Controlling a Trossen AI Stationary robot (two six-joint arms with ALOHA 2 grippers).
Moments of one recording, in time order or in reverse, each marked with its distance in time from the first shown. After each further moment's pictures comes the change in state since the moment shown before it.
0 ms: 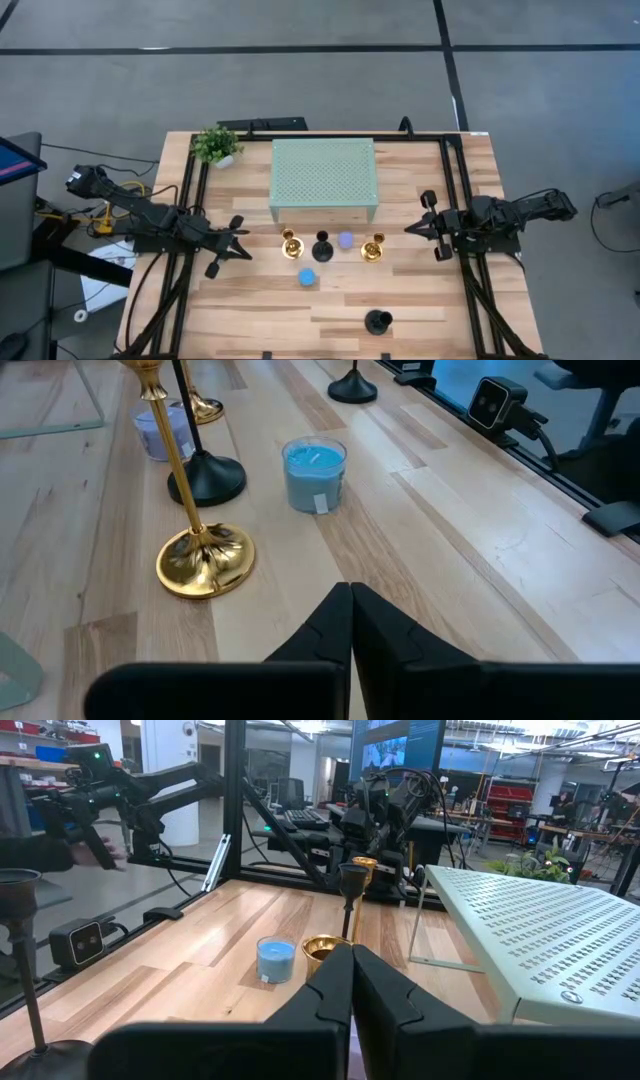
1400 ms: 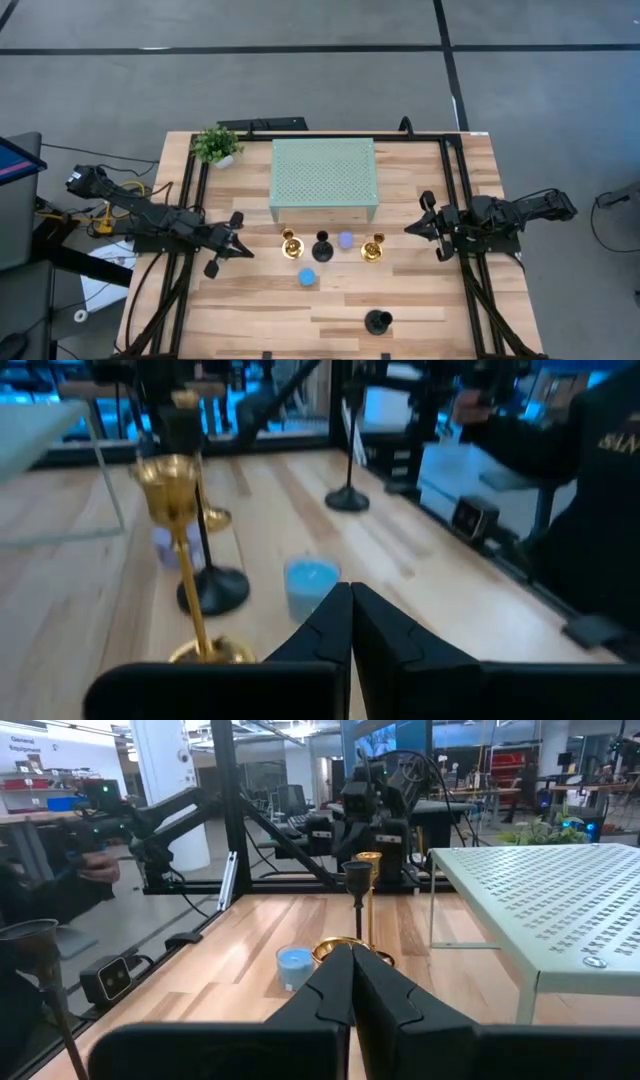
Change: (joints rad) left arm 0.000 0.000 0.000 0.245 -0.005 -0.004; right arm 0.000 0.000 0.000 0.005 0.001 0.173
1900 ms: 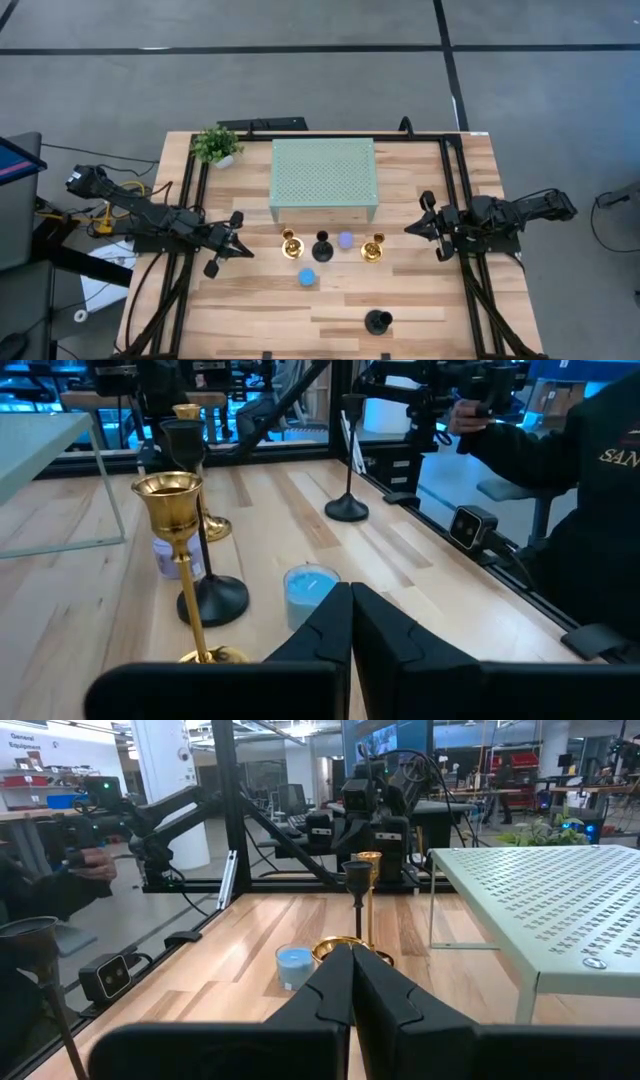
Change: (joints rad) left arm 0.000 0.000 0.000 0.016 0.000 0.000; right arm 0.000 0.000 0.000 -0.003 0.000 -0.007
